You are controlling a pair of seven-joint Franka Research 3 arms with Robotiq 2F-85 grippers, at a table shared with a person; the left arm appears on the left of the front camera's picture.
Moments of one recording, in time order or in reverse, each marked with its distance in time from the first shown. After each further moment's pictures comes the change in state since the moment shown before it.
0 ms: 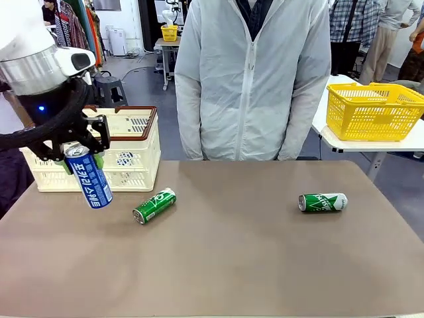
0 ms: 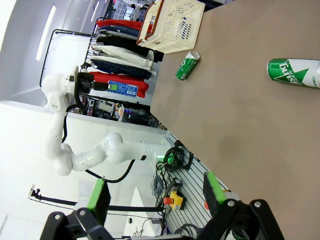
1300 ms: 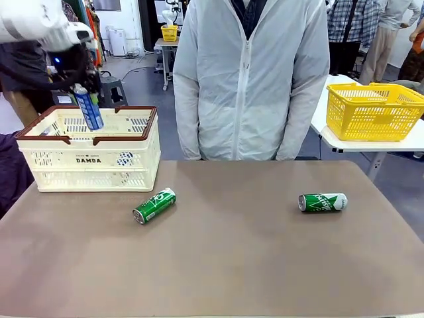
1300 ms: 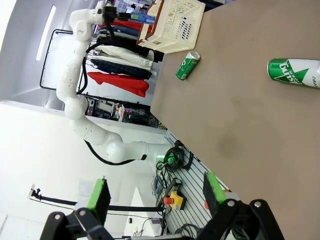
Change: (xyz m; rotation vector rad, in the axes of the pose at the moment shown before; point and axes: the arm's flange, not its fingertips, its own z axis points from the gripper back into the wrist) left arm 0.370 0.077 -0.062 0.046 -0.073 -0.328; right arm 0.000 0.000 0.000 0.001 0.000 0.000
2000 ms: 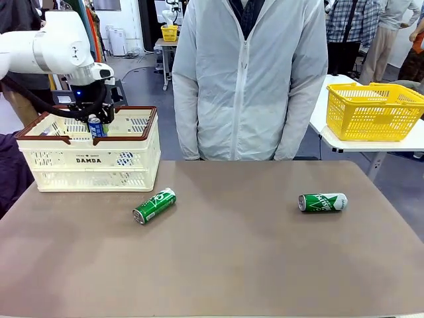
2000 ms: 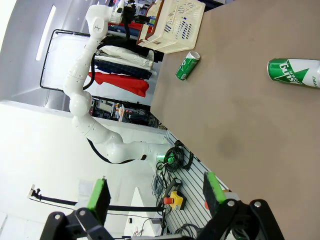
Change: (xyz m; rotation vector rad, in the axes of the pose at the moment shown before) left arm 0.000 -0.009 -0.081 0.035 0.122 -0.001; right arm 0.000 0.000 0.000 0.000 0.000 0.000
